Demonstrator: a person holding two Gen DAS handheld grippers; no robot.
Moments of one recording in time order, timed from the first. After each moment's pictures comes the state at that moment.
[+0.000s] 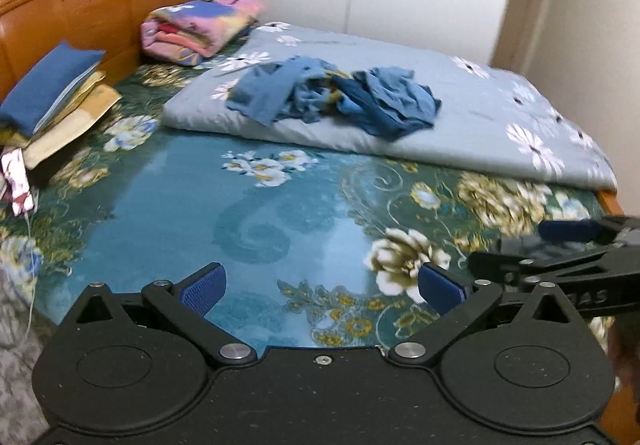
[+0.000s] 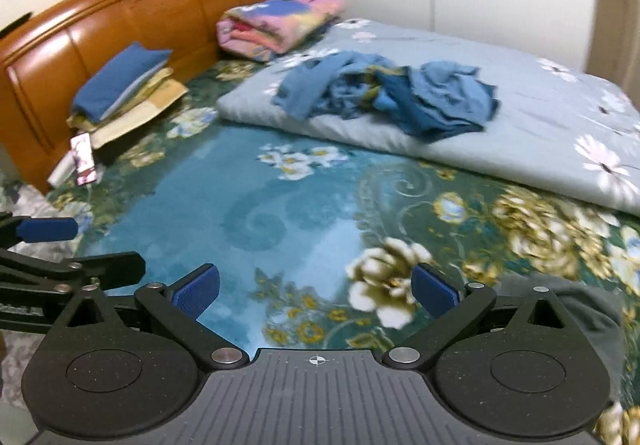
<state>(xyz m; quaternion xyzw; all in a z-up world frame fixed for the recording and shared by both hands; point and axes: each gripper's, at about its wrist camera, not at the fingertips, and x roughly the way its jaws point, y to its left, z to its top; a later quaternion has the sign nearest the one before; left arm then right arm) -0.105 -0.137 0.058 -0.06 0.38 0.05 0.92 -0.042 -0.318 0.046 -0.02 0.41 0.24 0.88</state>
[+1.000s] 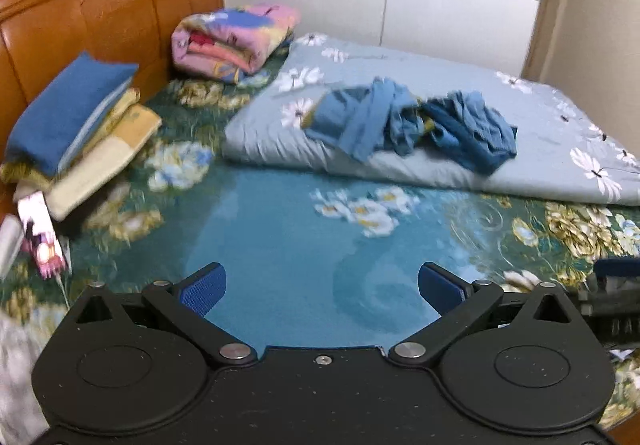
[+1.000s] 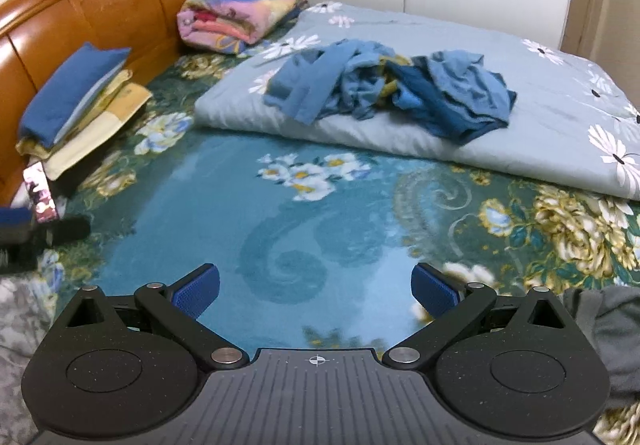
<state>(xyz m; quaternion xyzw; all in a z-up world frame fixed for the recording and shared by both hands) -0.013 0.103 0.059 -0.02 0.36 0.04 0.93 0.022 -0.131 0.030 -0.01 0.44 0.13 0.89</state>
